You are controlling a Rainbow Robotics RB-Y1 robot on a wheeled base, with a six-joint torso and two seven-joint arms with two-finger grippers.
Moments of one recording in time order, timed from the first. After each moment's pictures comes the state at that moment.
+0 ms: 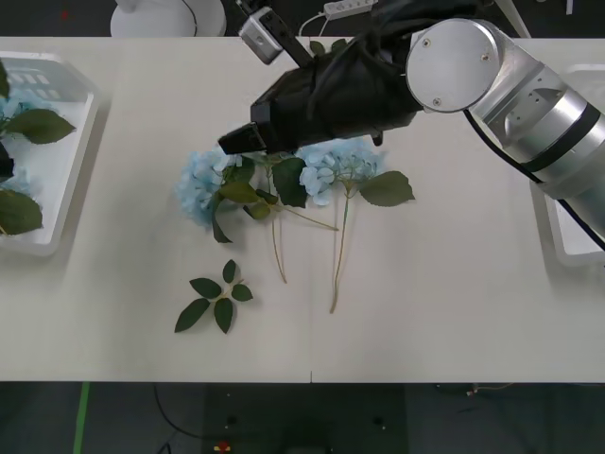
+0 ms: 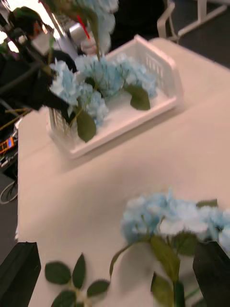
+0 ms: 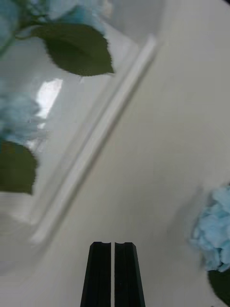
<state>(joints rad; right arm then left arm) -0.98 -0.59 0.63 -1.57 -1.42 0.92 1.81 -0.20 0.90 0.23 -1.81 0.82 1.30 -0.93</state>
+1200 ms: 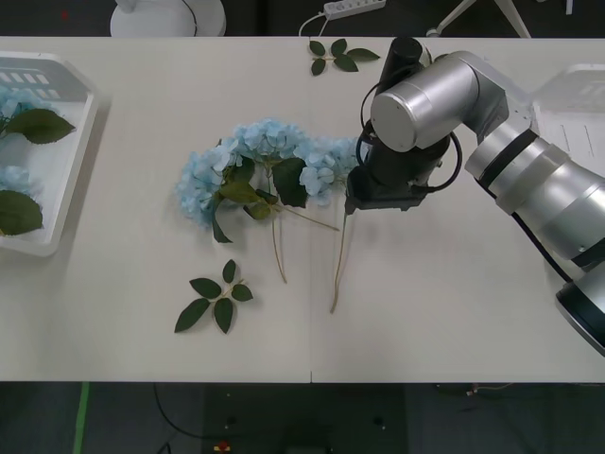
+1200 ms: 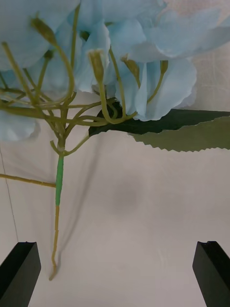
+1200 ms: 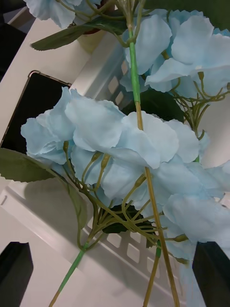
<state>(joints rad) -0.98 -0.43 0.63 -1.17 -0.80 1.50 1.01 -0.31 1.03 0.23 -1.29 0.76 1.20 -1.26</state>
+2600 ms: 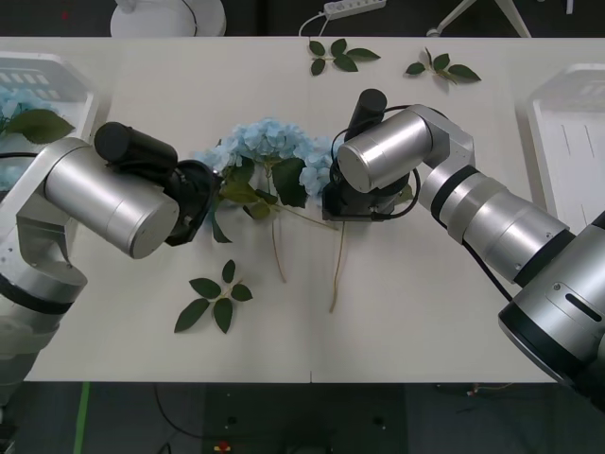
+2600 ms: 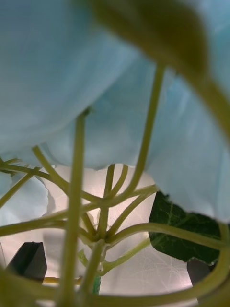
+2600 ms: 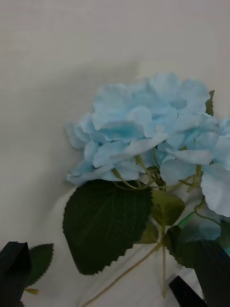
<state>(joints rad) -0.98 -0.27 0.66 -0.87 -0.67 1.18 1.00 -0.43 0.47 -0.34 -1.87 0.34 1.37 0.04</state>
